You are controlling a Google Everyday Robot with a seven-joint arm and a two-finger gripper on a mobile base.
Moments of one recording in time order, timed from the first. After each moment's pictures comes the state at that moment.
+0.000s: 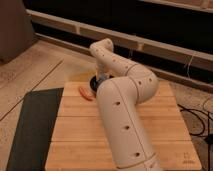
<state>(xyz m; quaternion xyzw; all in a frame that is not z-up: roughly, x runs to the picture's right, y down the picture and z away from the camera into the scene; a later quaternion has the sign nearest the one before) -0.008 -0.055 0.992 -0.23 0.19 0.63 0.72</state>
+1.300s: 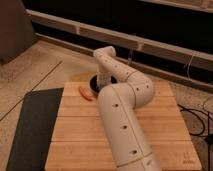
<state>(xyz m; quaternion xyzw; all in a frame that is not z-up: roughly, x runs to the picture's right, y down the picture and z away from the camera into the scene) -0.001 -0.027 1.007 -0.26 0.20 0.63 0.70</state>
